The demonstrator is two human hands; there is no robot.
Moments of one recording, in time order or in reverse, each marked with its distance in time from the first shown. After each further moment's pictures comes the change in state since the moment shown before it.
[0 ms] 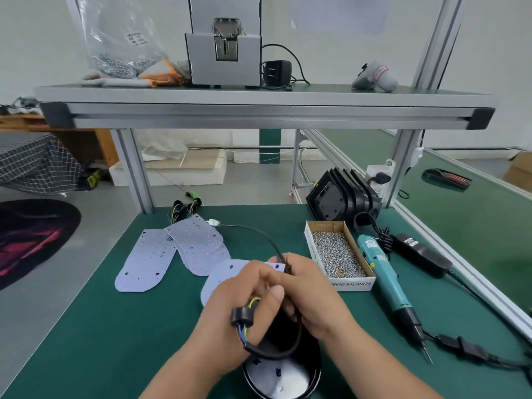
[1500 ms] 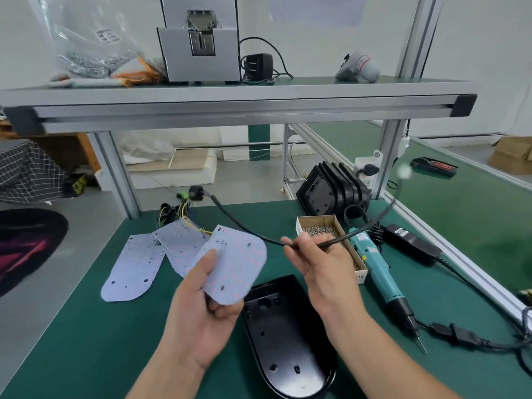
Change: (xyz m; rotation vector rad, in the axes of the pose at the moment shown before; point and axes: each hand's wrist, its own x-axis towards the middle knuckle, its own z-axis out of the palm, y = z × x) left_hand 0.024 -0.016 -0.005 -1.158 0.430 -0.676; right_hand 0.017 0.002 -0.030 0.686 0.410 -0.161
